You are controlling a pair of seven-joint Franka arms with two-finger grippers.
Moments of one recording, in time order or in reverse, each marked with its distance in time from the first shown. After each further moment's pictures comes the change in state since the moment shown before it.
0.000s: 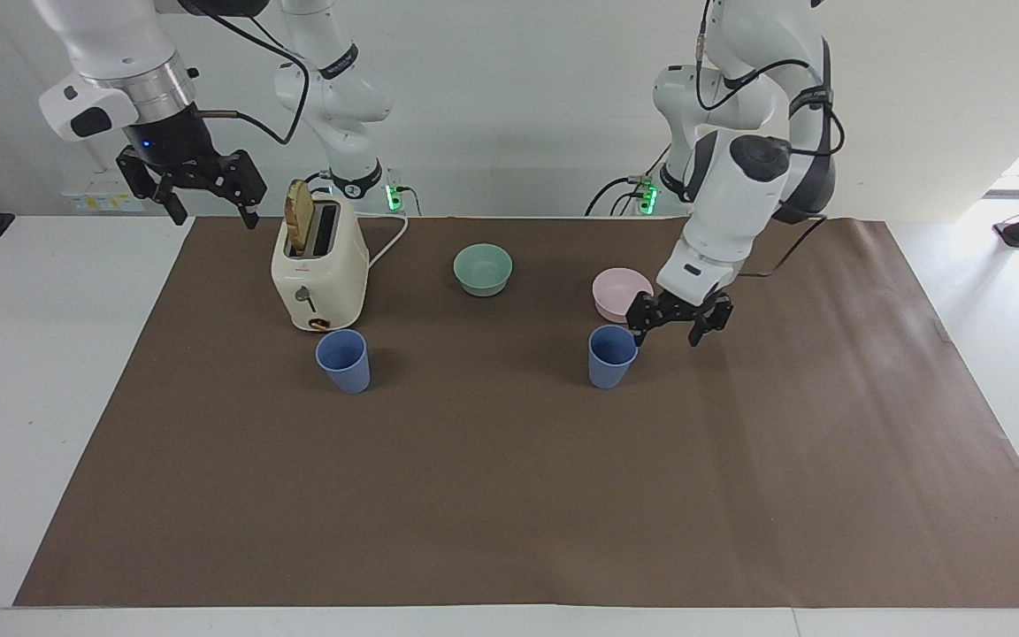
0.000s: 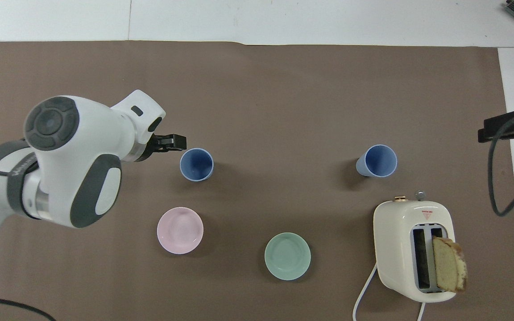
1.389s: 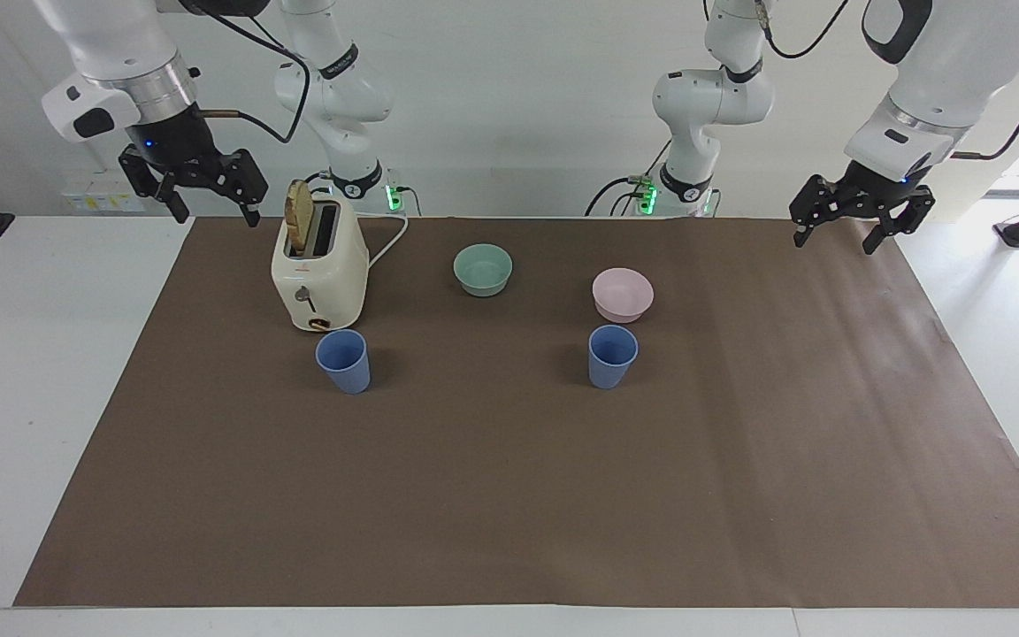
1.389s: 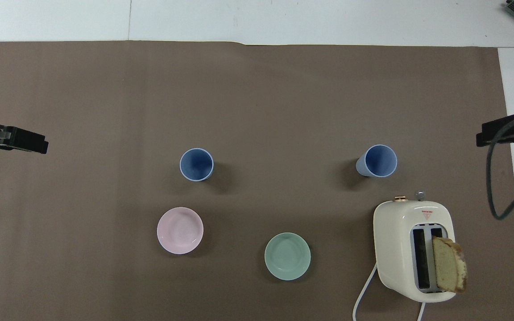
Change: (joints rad) left arm 0.255 -0.075 -0.005 0.370 0.077 -0.562 0.384; right arm 0.001 -0.009 0.000 -0.041 0.004 0.011 0.000
